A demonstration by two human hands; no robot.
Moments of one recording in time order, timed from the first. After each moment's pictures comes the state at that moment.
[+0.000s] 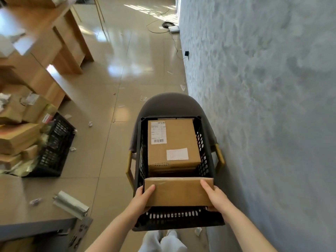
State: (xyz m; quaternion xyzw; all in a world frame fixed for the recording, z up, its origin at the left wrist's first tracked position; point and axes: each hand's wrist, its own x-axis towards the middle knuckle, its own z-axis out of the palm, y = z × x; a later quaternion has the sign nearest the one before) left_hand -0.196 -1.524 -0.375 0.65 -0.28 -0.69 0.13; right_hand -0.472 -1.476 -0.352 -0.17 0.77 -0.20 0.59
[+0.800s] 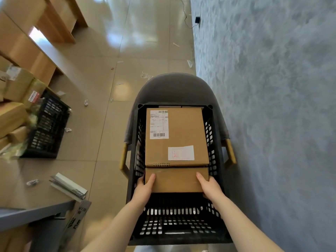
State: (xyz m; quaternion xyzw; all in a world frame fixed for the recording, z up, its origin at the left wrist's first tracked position) left_hand -0.229 -1.586 -0.468 0.73 -0.25 -0.63 0.12; right_hand -0.478 -1.554 -0.458 -0.15 0.79 -0.16 0.57
